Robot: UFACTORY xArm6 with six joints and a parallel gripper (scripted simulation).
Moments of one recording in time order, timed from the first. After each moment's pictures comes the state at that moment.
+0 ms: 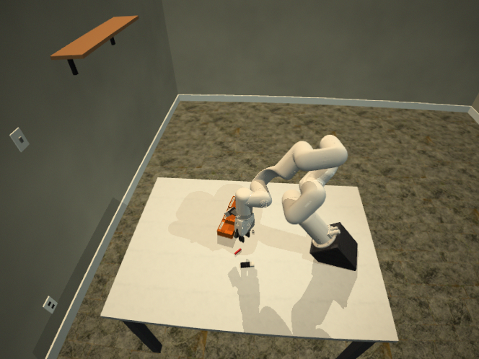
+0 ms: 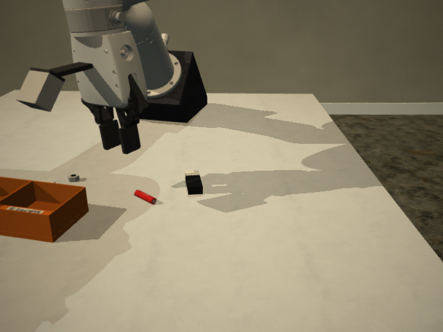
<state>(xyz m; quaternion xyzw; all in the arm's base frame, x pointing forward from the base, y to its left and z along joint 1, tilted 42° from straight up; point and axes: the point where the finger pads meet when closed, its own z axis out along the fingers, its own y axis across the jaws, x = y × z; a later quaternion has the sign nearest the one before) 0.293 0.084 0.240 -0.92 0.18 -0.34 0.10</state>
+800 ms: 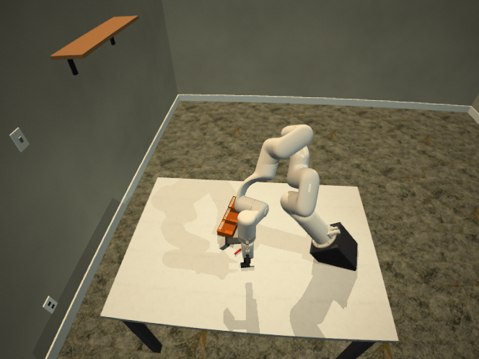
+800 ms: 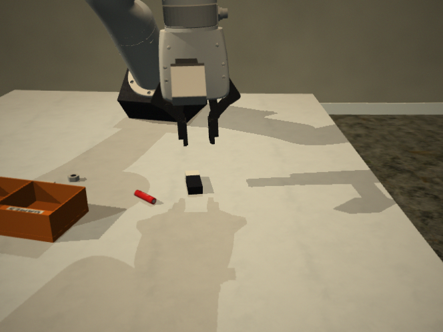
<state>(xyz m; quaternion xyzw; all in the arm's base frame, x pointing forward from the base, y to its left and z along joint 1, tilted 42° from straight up) 0.258 0.194 0.211 -0.92 -0.16 -0.35 -0.05</state>
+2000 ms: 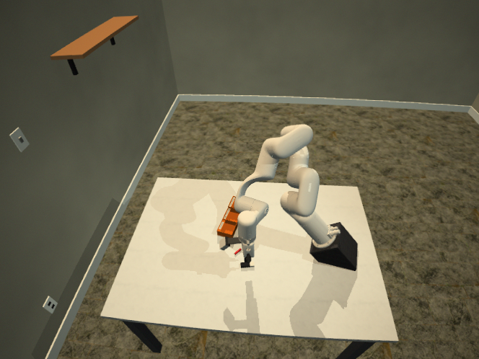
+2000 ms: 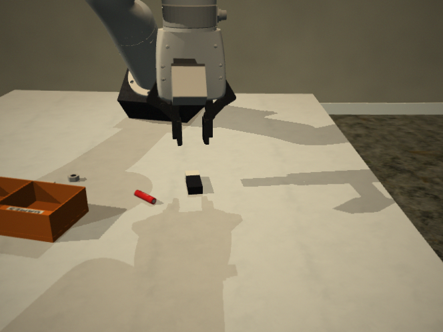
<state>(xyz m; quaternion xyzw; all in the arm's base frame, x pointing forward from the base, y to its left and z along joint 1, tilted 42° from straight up) 0.259 0.185 0.211 -0.92 -0.17 -0.35 -0.08</state>
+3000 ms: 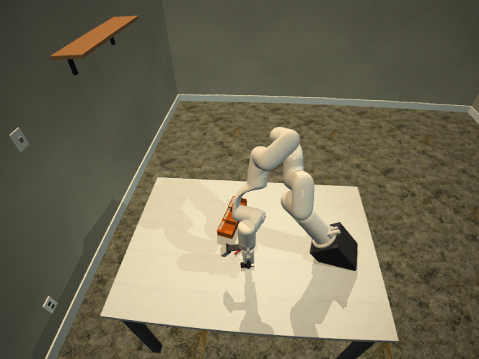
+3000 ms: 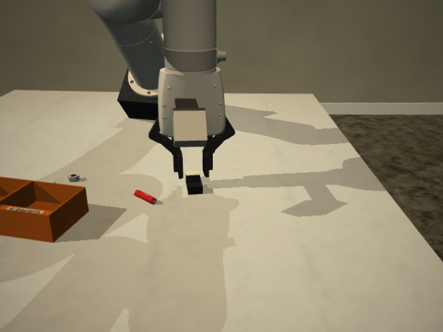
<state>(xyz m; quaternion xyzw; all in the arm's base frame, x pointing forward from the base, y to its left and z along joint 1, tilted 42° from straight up) 0.296 0.183 0.169 -0.92 -0.17 -0.35 -0.08</state>
